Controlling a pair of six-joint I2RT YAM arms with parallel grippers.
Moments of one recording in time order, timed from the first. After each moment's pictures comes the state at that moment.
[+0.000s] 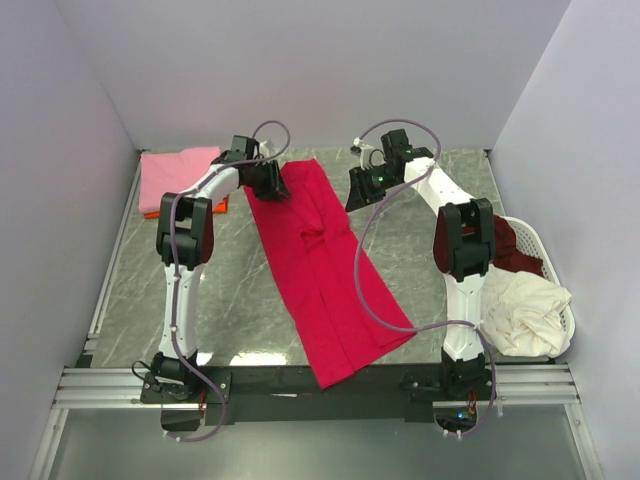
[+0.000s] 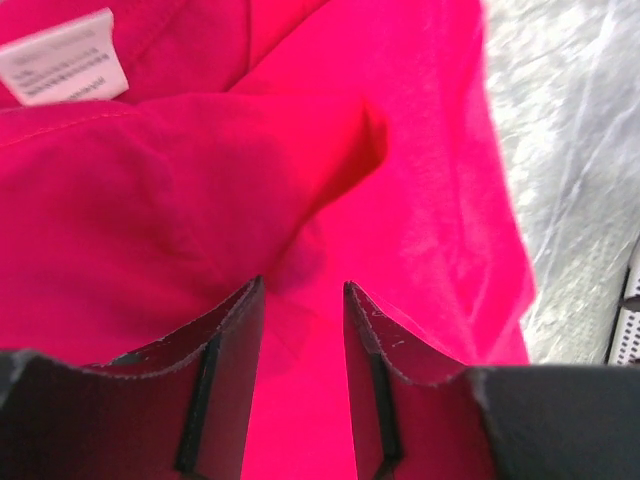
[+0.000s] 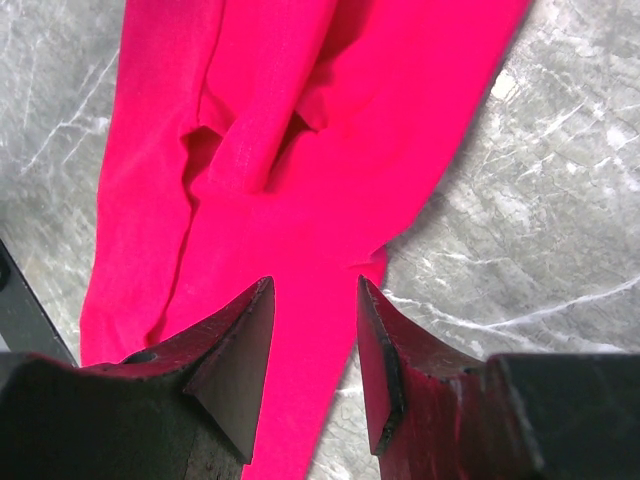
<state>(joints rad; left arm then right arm) -0.20 2.38 1.95 -0.46 0.49 -0.40 0.23 2.19 1.88 -0.79 -0.69 -0.19</state>
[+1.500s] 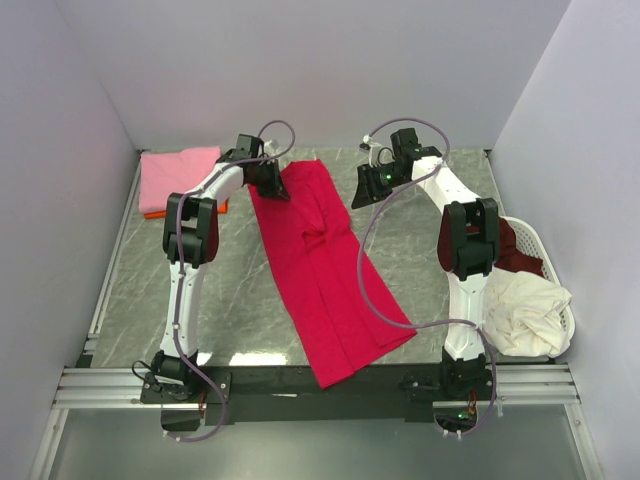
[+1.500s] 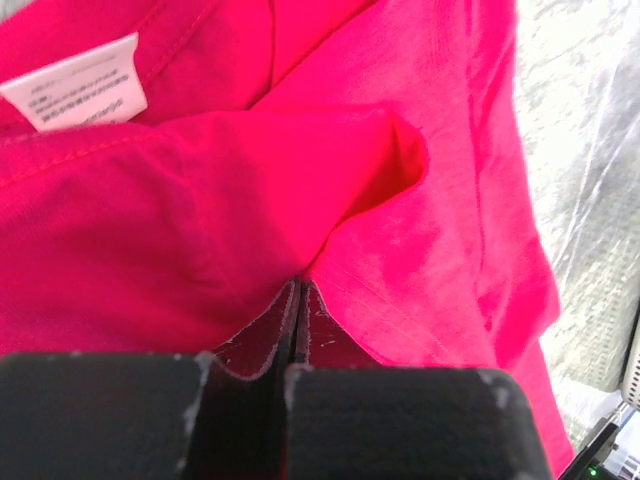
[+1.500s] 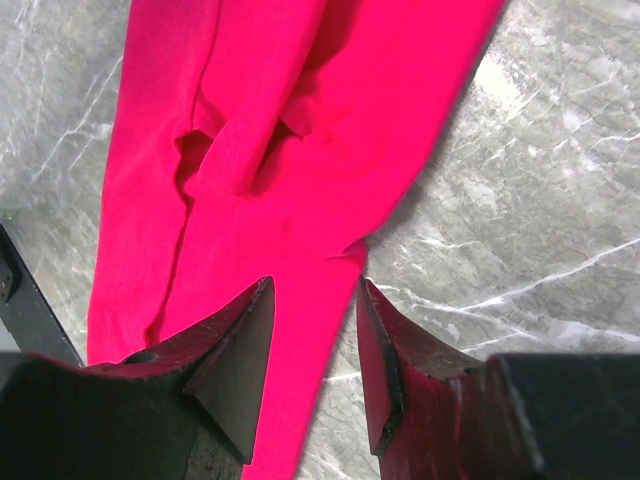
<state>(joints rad) -0.21 2.47 2.06 -0.52 0.50 -0.36 0.18 2.19 1.88 -0.79 -0.73 -0.19</state>
